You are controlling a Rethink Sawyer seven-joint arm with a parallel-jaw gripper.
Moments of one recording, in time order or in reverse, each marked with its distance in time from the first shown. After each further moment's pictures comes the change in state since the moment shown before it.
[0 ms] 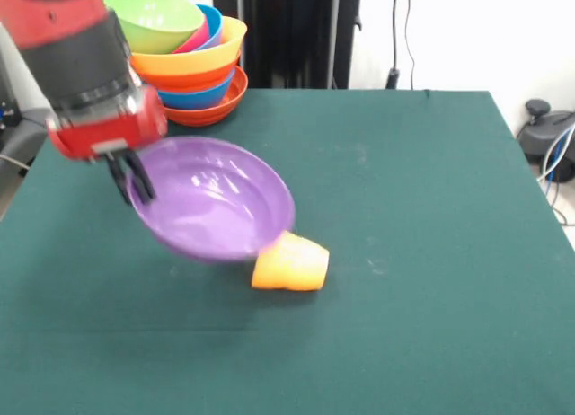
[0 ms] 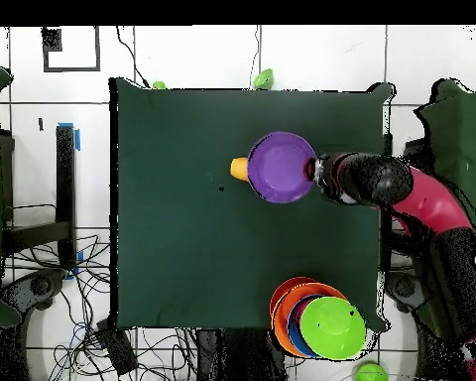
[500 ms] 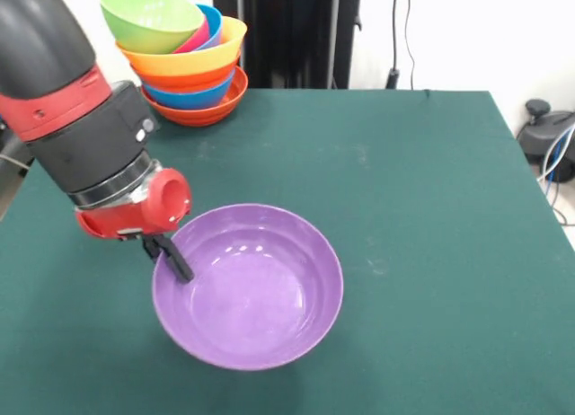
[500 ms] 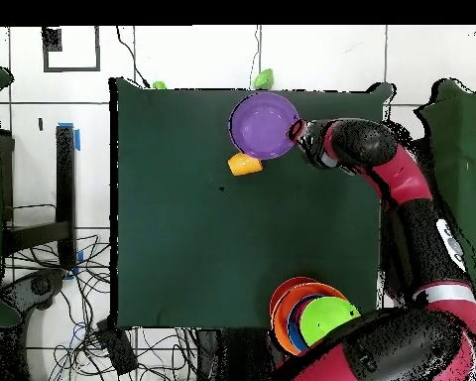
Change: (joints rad) arm 0.162 0.217 -0.095 -0.276 0.312 0.053 0.142
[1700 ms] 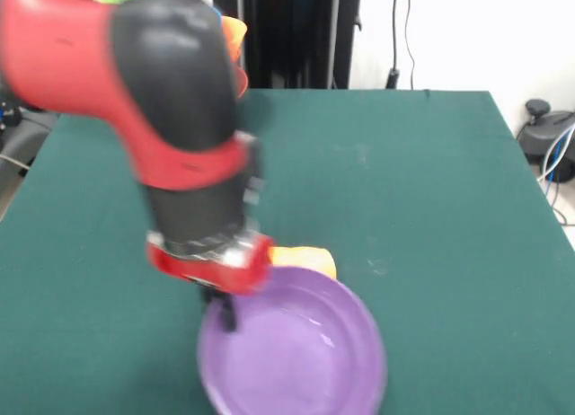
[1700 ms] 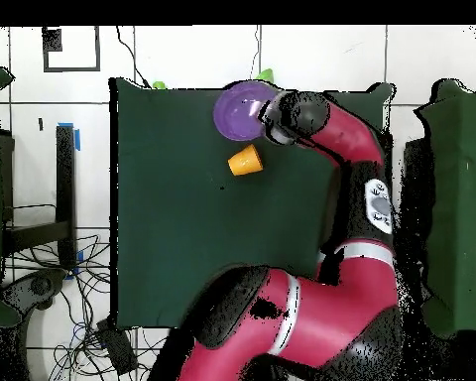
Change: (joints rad) arm 0.393 0.087 -0.439 -0.264 0.178 -0.015 0.214
